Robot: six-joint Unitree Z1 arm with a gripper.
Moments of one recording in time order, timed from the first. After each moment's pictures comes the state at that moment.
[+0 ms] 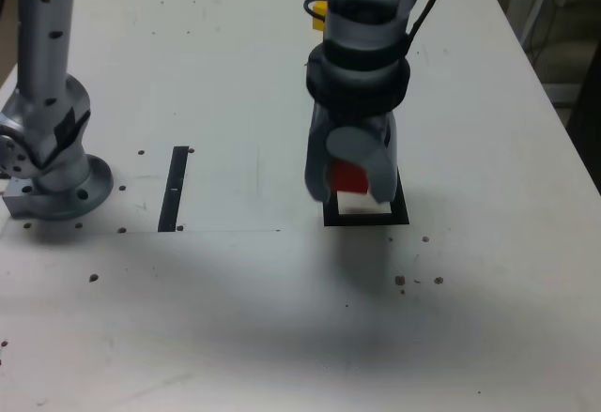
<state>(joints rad) -0.24 1.96 -1.52 1.20 0.08 -0.13</state>
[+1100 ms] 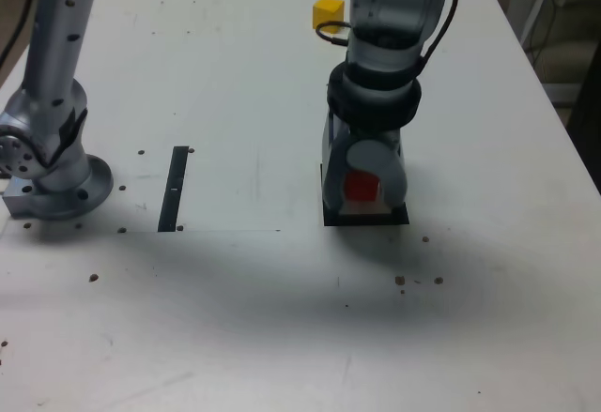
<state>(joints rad) -0.15 2.05 -1.47 1.09 0.05 -0.11</state>
